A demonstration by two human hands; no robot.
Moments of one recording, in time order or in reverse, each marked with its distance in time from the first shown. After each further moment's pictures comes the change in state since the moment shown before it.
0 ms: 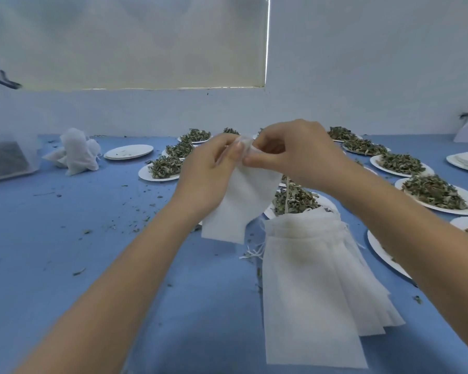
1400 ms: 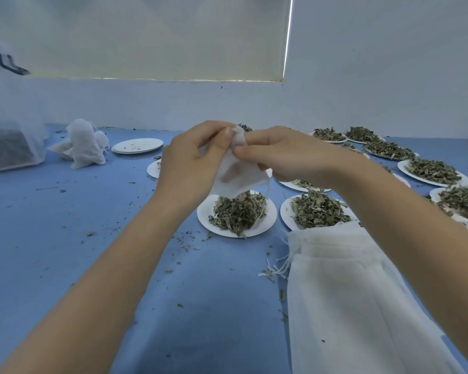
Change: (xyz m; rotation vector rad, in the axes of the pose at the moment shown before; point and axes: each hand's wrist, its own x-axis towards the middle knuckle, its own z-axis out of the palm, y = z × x) left_hand 0.021 -0.028 -0.028 0.035 0.146 0.016; right_hand 0.046 -0.008 0.034 0.344 -0.414 0.093
